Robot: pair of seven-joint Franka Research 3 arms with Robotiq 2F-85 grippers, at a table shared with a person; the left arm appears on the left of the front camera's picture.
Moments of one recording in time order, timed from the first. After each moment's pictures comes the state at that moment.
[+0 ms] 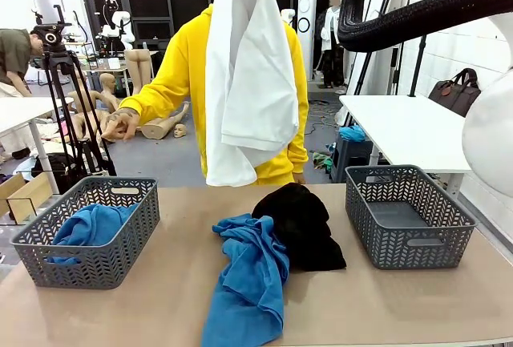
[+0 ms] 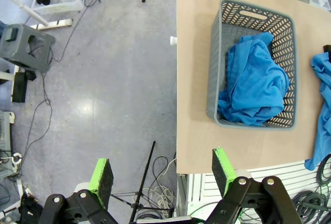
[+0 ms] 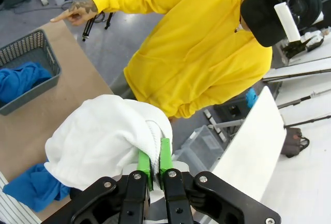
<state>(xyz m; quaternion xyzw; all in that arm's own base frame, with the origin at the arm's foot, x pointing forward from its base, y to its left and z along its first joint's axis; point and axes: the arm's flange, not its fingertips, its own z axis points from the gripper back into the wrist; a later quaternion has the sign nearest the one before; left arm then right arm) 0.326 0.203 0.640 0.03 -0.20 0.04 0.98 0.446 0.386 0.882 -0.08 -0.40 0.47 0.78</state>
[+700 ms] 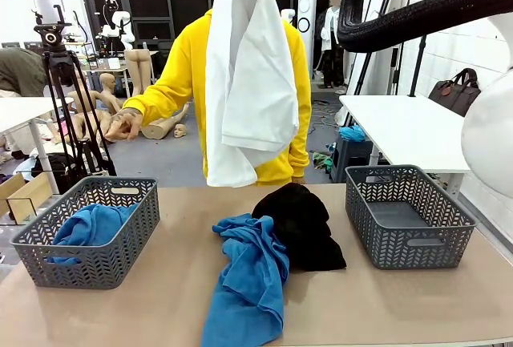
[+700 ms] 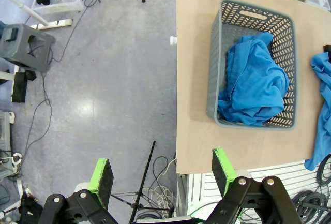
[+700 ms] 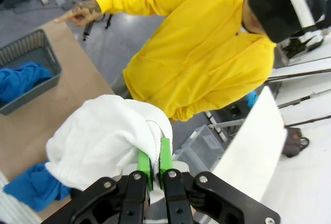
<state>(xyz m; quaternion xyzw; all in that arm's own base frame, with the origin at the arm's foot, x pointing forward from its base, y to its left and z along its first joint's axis) 0.326 0.203 0.640 0.03 -0.20 0.04 0.98 0.448 0.391 0.876 -0.08 -0.40 0.47 0.78</state>
